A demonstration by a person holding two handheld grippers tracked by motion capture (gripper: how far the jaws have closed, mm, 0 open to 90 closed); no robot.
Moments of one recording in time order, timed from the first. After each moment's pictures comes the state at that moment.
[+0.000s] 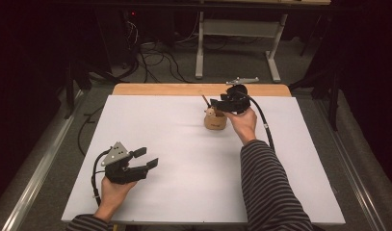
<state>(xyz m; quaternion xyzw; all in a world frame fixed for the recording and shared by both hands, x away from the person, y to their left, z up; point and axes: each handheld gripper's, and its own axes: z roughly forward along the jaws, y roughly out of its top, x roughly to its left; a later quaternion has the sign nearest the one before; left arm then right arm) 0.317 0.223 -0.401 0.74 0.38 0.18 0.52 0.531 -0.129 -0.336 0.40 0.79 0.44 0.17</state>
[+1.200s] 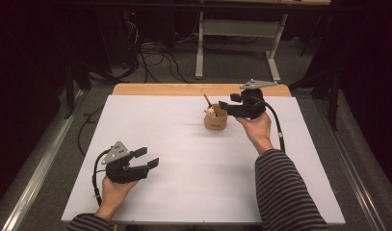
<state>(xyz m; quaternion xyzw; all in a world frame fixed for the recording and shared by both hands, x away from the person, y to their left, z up) 0.319 0.222 -0.401 0.74 0.39 0.17 0.52 0.486 -0.160 -0.306 0.37 0.78 0.47 0.18</state>
